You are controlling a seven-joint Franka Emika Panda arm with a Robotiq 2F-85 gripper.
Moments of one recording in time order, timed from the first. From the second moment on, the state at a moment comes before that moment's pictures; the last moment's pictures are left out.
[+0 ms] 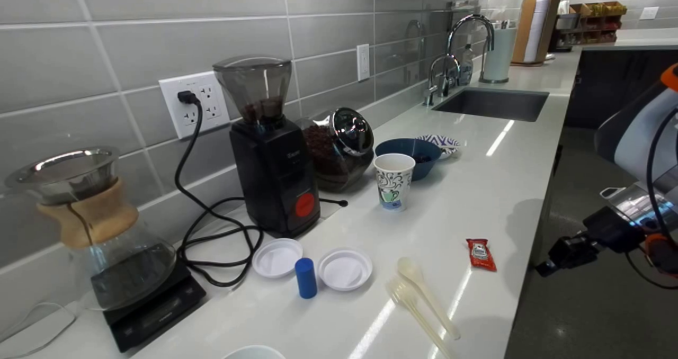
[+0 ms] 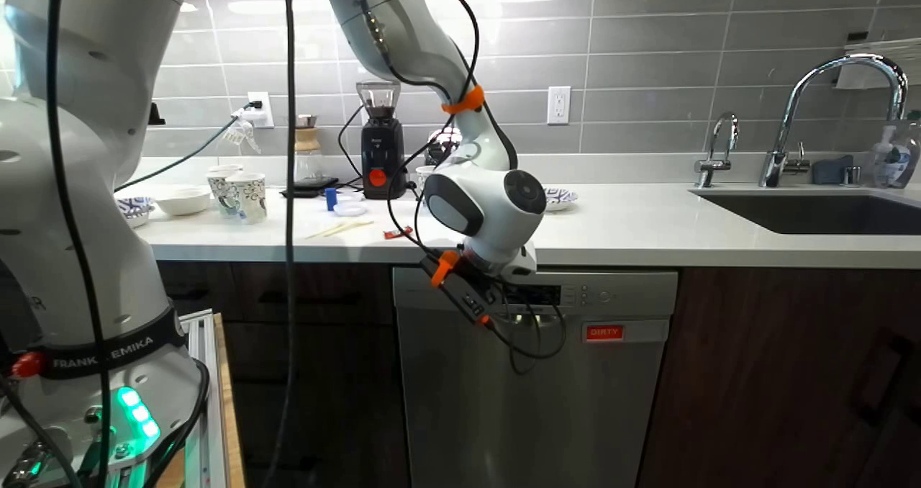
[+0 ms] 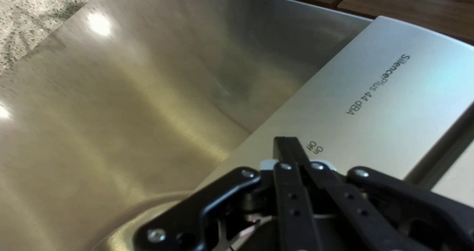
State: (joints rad) arm -0.18 0.51 0.01 -2.21 1.03 2.37 -1.35
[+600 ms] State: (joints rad) arm -0.20 0.52 0.01 -2.24 1.18 2.37 -1.62
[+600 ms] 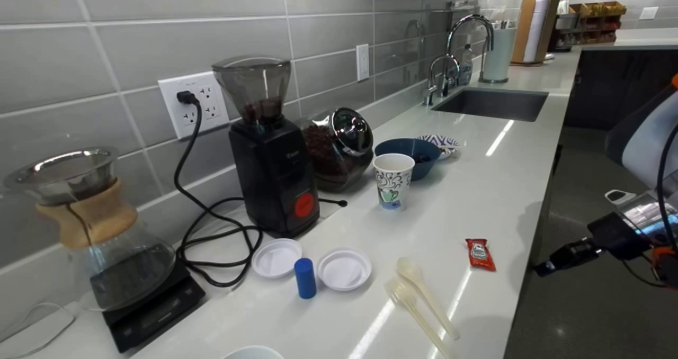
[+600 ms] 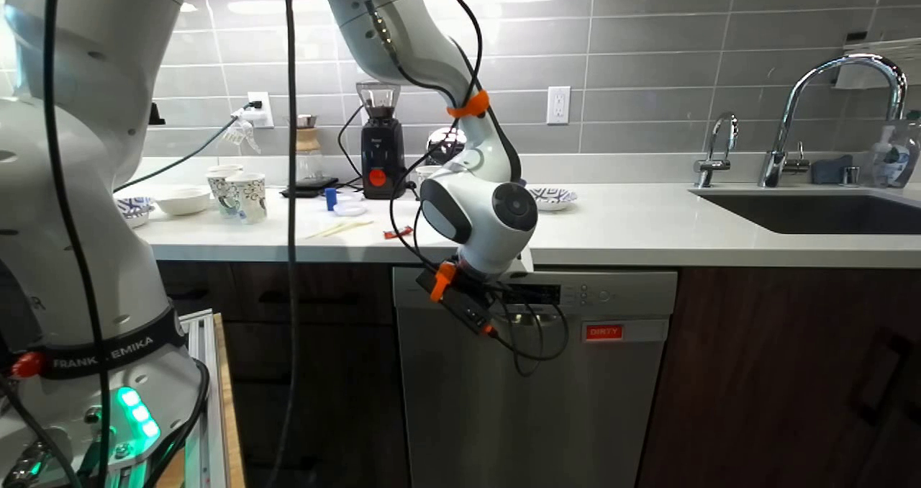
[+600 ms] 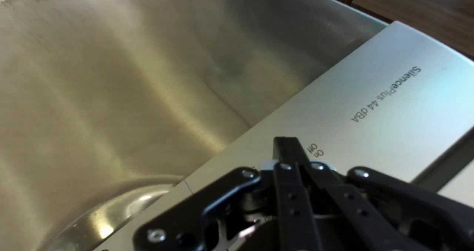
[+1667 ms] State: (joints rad) arm -0.10 0.46 0.01 -2.25 0.91 2.49 -1.65
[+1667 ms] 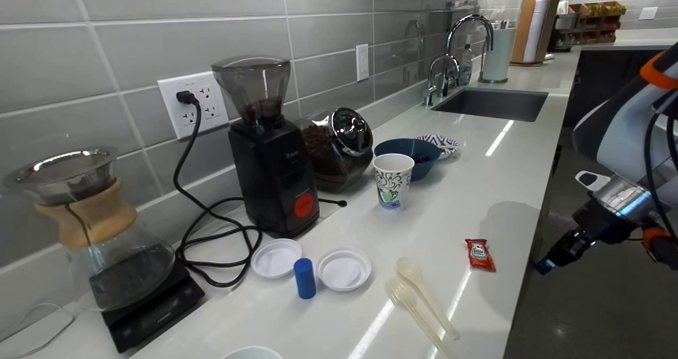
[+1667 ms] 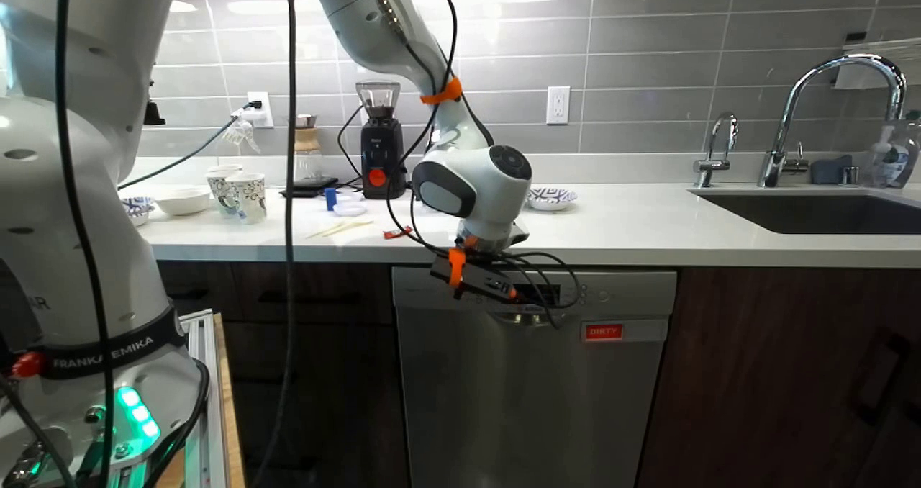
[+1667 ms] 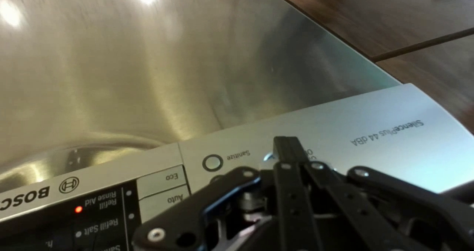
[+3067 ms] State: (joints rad) arm -0.16 -0.01 -0.13 -2.31 0.34 2.30 -0.82
